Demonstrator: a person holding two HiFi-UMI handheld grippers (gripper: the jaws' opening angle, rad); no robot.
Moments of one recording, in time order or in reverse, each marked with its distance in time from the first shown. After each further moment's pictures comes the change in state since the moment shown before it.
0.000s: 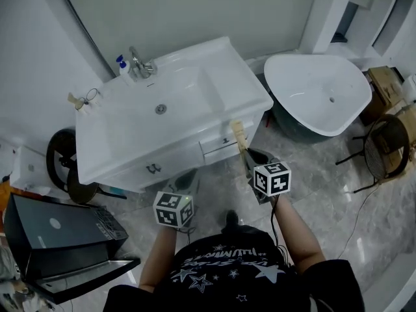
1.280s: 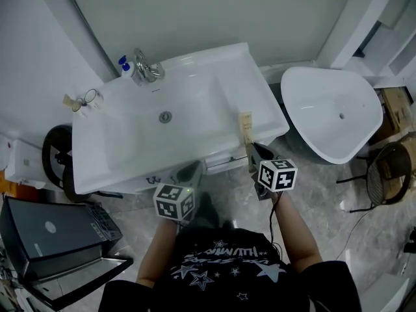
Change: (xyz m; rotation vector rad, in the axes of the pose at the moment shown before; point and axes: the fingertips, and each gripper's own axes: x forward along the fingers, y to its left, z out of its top) left arm 0.089 0.082 0.060 -0.083 -0.020 0.021; right arm 0.111 -0.054 0.072 0.060 0.002 -0.002
